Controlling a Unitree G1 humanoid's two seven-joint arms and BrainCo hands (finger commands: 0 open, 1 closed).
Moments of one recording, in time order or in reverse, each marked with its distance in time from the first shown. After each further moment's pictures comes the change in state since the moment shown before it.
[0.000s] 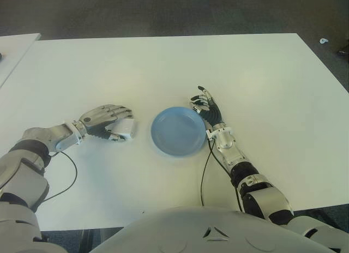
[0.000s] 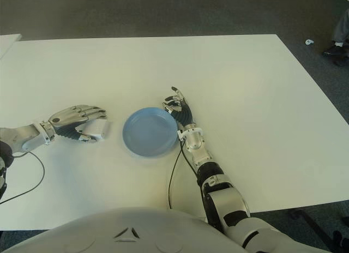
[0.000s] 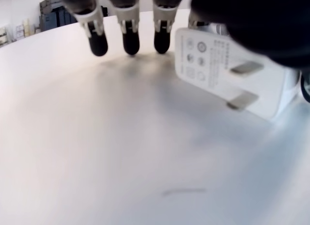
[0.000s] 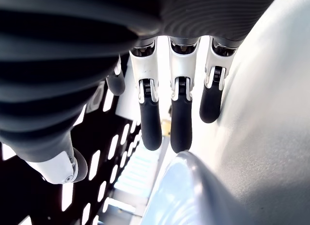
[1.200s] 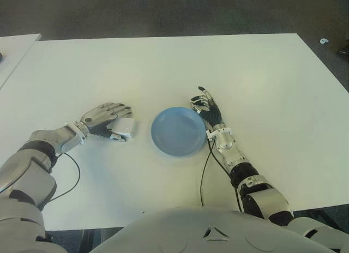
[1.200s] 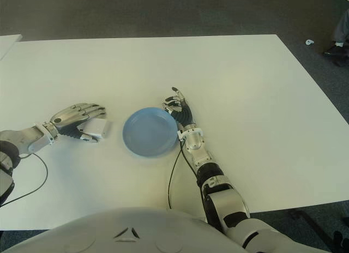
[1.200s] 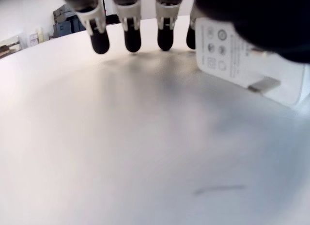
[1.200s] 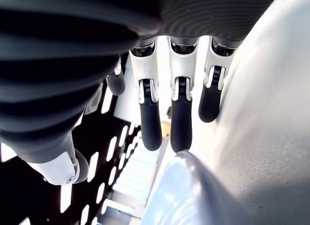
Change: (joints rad) left arm -0.009 -0.056 -0.062 0.095 -0.020 0.096 0.087; right arm 0.009 0.006 0.000 -0.025 0.000 0.023 -0.001
